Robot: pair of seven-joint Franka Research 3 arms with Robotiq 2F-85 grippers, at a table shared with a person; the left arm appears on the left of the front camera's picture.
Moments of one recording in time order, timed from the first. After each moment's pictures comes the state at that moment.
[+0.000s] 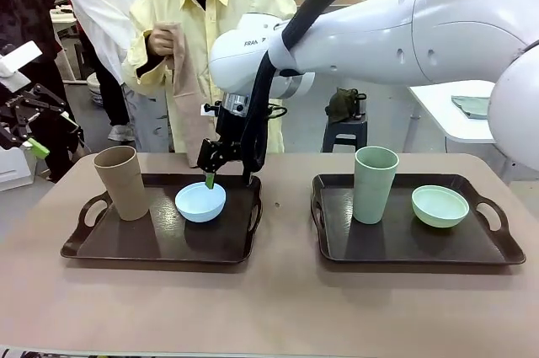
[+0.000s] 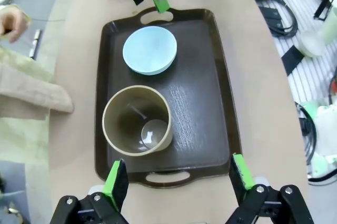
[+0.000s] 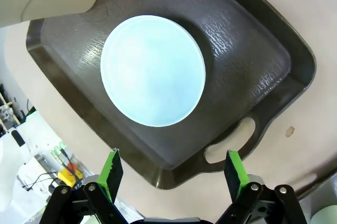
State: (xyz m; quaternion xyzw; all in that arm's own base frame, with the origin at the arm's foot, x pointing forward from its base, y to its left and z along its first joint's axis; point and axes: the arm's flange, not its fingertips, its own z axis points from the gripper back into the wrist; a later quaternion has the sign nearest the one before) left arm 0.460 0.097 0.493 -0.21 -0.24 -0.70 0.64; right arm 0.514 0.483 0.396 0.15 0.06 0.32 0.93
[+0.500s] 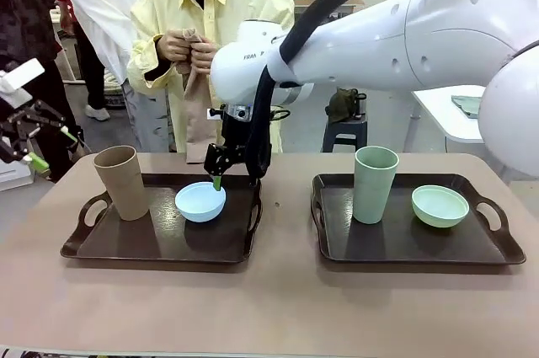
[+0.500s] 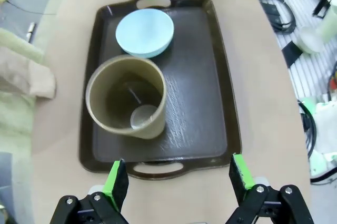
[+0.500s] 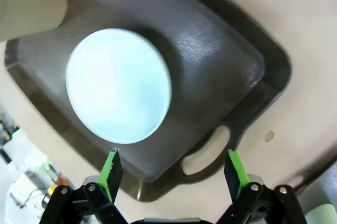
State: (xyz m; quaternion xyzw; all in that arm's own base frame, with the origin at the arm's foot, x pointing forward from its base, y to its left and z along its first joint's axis) left arm 0.467 0.122 0.445 -0.24 -0.23 -0.69 0.65; right arm 0.526 0.478 0.379 0.11 0.03 0.29 0.95
